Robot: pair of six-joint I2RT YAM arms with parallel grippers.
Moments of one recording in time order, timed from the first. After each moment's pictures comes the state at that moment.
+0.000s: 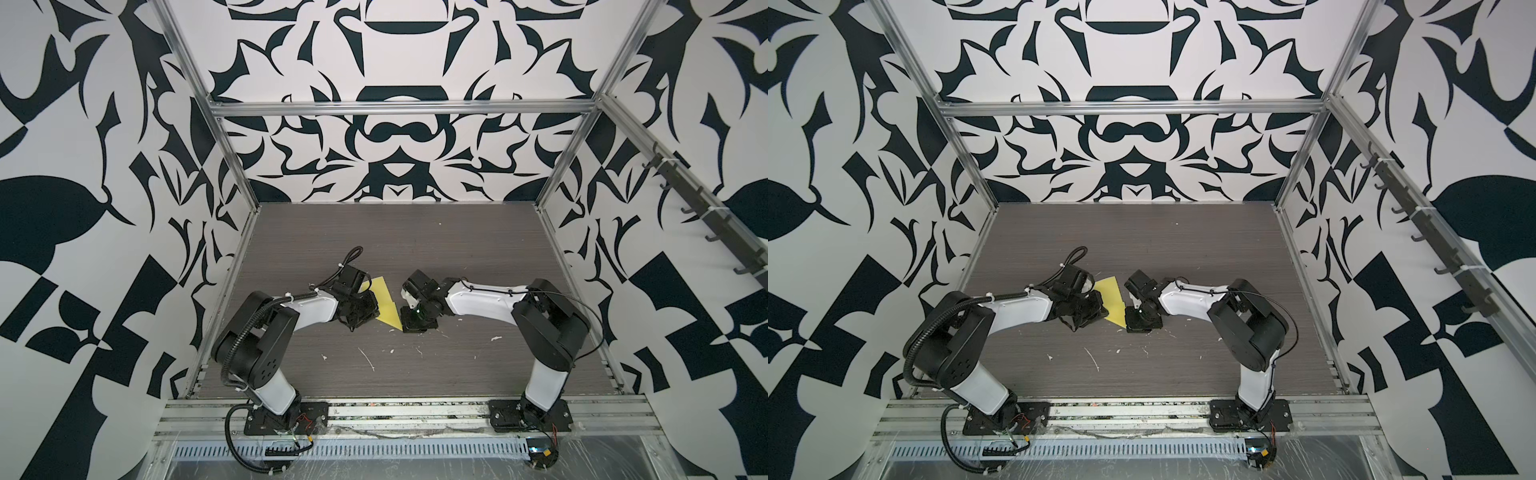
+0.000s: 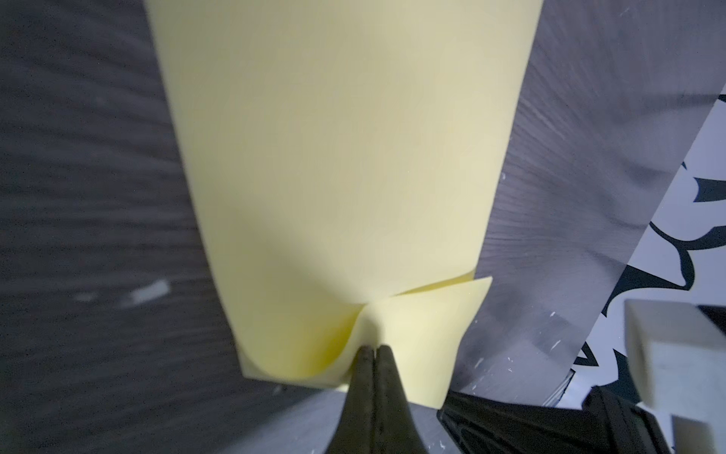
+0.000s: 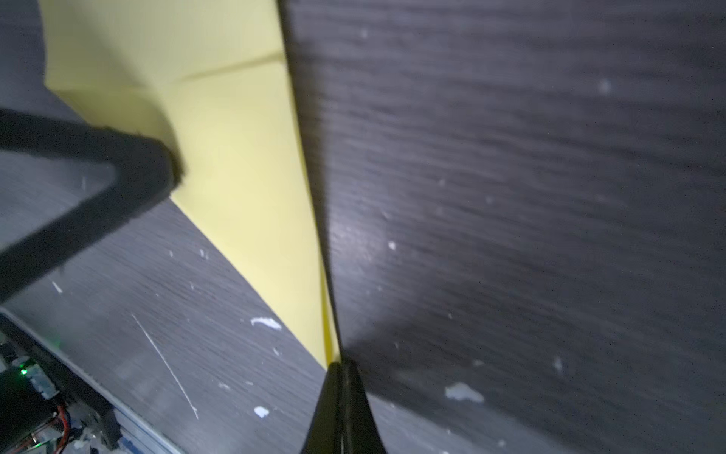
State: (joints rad) left arm -0.54 1.64 0.74 -0.16 0.36 -0.97; right arm 0.80 1.80 1.04 -0.50 -0.30 0.67
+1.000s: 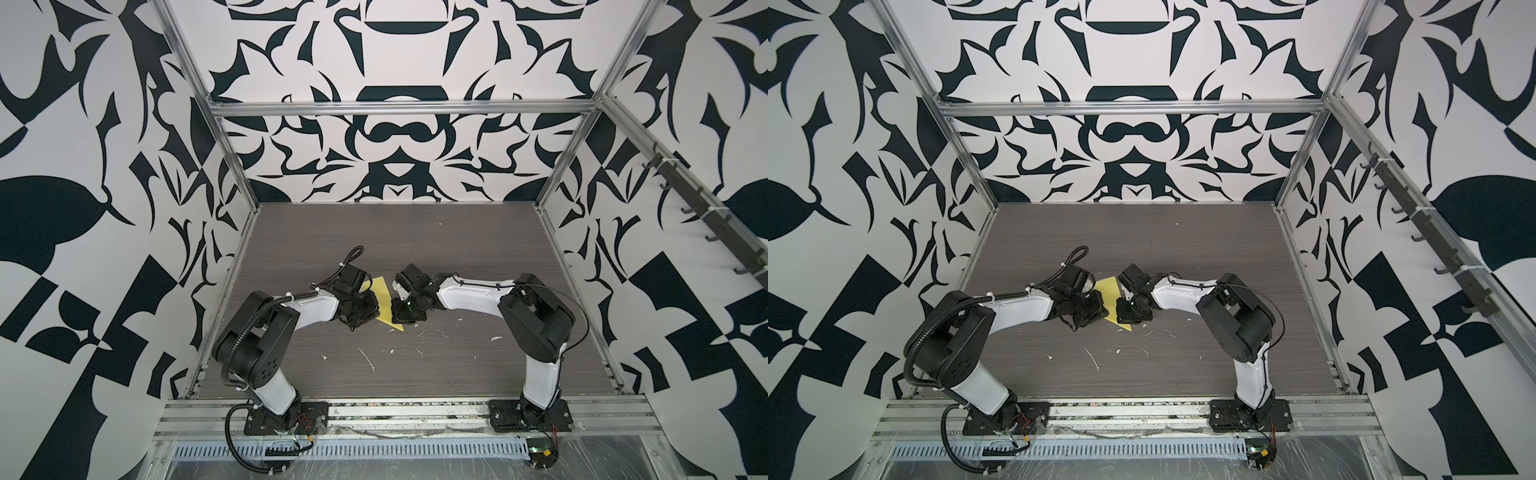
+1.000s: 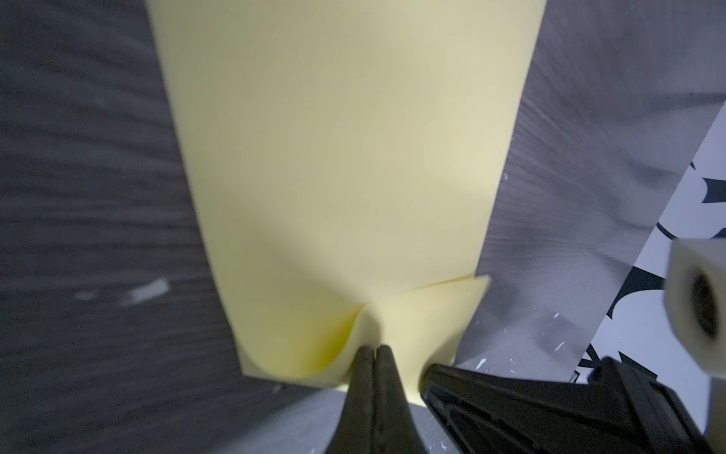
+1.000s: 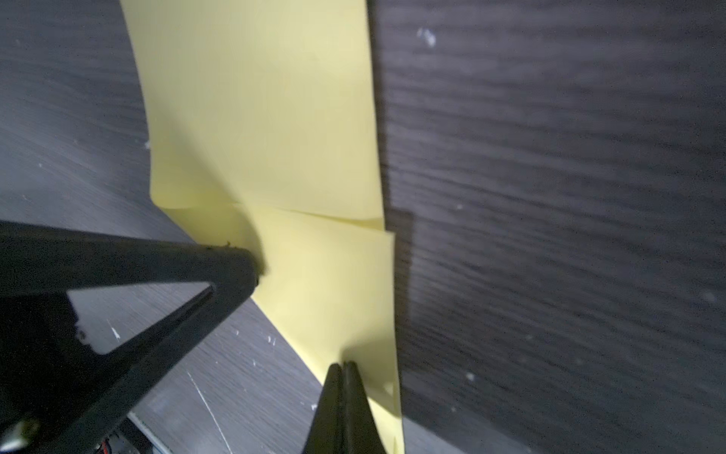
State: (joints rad) left arm -0.54 1.64 0.75 -0.18 0.36 -0.97; right arm 0.80 1.91 1.16 -0.41 -0.32 0.70
